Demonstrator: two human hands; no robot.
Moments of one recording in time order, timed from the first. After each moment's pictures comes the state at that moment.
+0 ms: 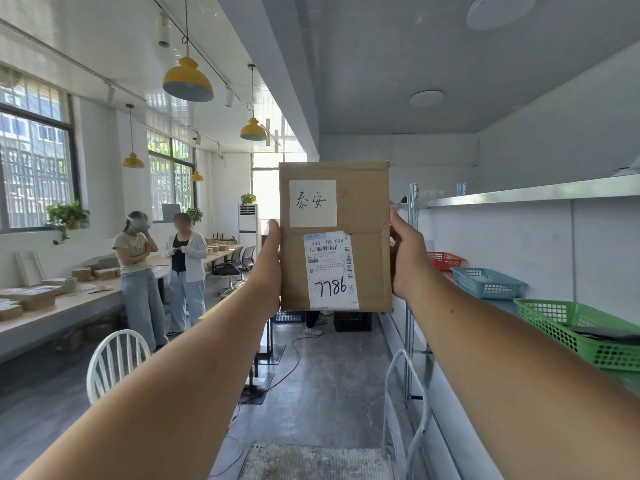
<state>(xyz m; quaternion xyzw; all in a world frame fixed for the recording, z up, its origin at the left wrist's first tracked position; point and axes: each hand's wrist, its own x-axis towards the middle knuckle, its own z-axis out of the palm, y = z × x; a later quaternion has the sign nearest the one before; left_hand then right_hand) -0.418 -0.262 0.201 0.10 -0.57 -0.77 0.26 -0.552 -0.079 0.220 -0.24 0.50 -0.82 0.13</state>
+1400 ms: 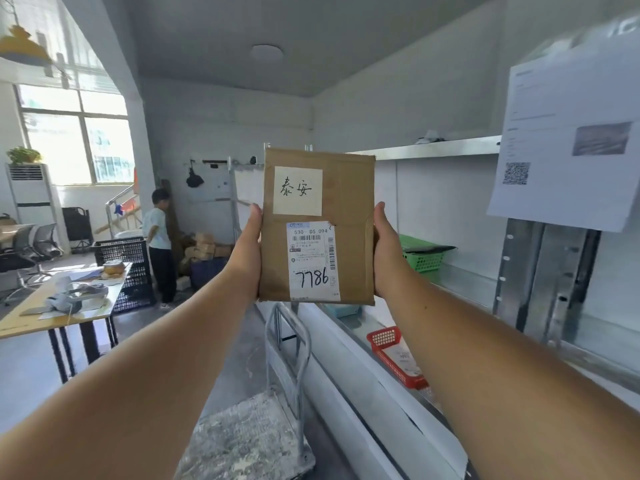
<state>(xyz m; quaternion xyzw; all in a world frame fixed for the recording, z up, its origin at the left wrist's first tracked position) -0.463 -0.212 0.159 -0.08 -0.56 -0.83 -0.03 -0.476 0.015 0.158 -0.07 0.53 -0.84 -0.02</state>
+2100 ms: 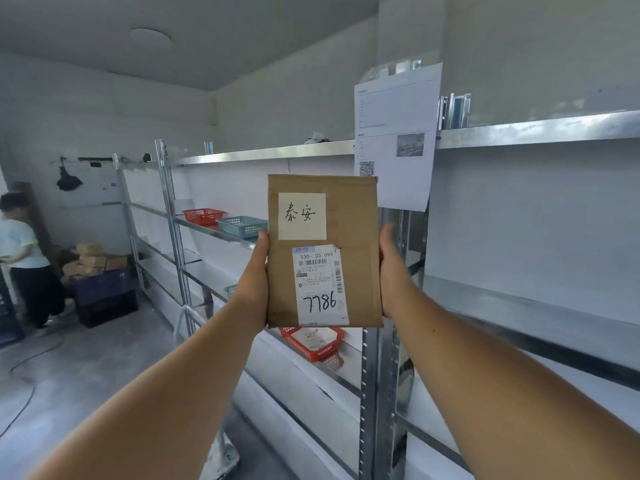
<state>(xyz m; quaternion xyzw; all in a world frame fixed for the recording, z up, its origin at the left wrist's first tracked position) -0.363 -0.025 0.121 -0.13 -0.54 -0.82 -0.15 -0.323 0.198 0.122 0.06 0.55 -0.82 -0.15</state>
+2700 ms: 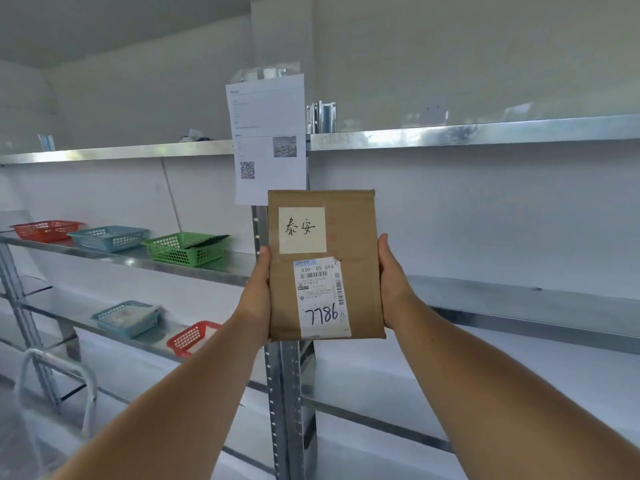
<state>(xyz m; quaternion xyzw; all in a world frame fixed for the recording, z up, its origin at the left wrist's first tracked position) -0.287 0.119 0.098 -0.18 -0.48 -0.79 -0.34 -0.158 0.295 0.108 0.15 0.51 -0.81 -0.25</state>
